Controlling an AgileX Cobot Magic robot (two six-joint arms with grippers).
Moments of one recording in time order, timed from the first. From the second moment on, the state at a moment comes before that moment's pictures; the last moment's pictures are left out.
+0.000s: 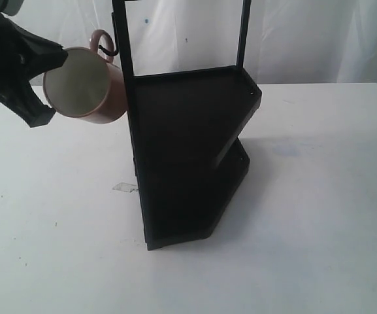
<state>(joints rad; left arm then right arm) -0.28 1.10 -0.89 -0.60 0.25 1.18 -0.04 0.00 0.00 -0.14 0.34 0.18</state>
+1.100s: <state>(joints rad) -0.17 1.10 -0.89 -0.57 0.22 1.21 -0.04 0.00 0.00 -0.14 0.34 0.20</state>
